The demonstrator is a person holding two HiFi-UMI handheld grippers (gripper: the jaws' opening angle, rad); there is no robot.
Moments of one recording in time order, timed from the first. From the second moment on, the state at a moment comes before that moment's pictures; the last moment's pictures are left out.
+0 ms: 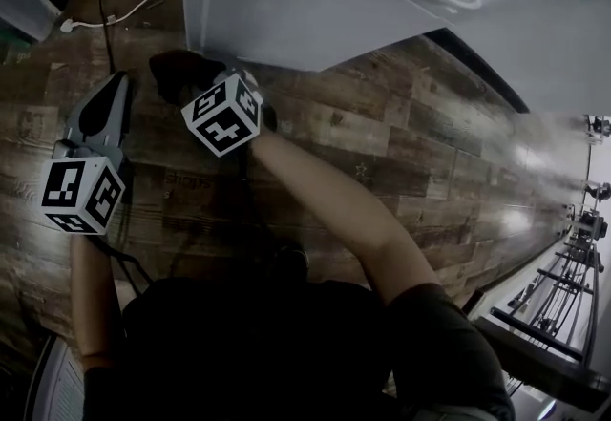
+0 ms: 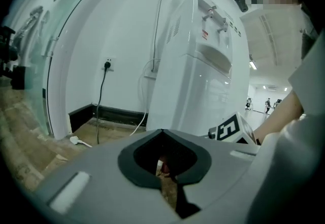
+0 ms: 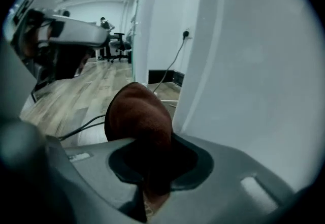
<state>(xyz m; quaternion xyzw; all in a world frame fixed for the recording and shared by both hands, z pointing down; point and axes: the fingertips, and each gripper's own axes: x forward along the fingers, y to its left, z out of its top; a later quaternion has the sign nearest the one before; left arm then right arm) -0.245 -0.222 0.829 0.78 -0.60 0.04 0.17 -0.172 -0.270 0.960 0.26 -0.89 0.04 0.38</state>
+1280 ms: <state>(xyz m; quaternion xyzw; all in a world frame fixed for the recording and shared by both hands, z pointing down) -0.269 -0.196 0.495 0.75 -0.63 0.05 0.21 -0.177 -0.284 0.547 0.39 -0.86 0.26 0.20</state>
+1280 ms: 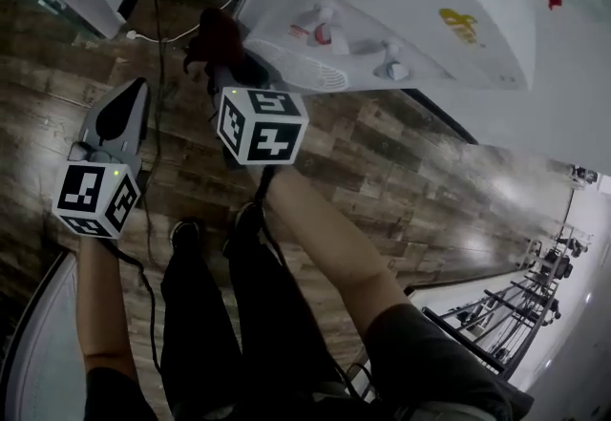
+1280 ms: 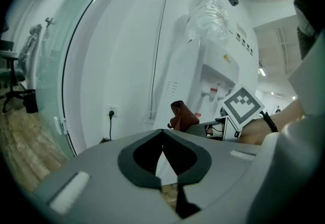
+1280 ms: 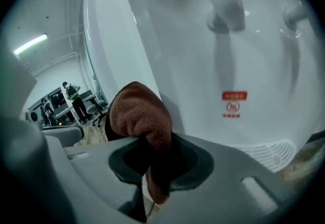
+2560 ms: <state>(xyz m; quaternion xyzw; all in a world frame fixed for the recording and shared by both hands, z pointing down) -0.160 -0.123 0.189 0.84 -0.50 0.00 0.22 -0.083 -0.152 0.190 0.46 -0.84 0.29 0.08</state>
